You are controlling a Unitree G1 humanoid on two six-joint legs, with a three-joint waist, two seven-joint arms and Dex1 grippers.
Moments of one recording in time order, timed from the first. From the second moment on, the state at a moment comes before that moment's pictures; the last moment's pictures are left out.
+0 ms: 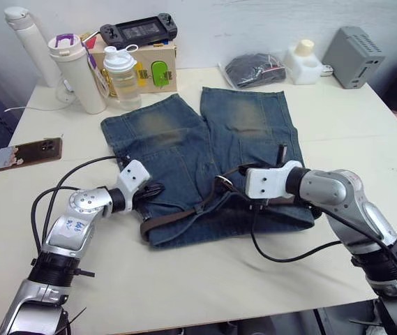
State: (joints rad) left arm -0.40 0.62 -0.11 0.02 -0.17 0.38 -0.71; right arm -0.50 -0.77 0.21 -0.25 -0.32 0.12 0.82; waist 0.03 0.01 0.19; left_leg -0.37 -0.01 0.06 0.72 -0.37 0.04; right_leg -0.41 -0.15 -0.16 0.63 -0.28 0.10
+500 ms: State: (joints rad) left arm -0.41 0.56 -0.07 0.04 -0.17 0.34 -0.73; right arm -0.49 -0.79 0.14 -0.32 -0.30 0.04 0.78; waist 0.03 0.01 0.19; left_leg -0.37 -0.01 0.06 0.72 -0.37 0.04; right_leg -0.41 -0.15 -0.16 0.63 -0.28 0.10
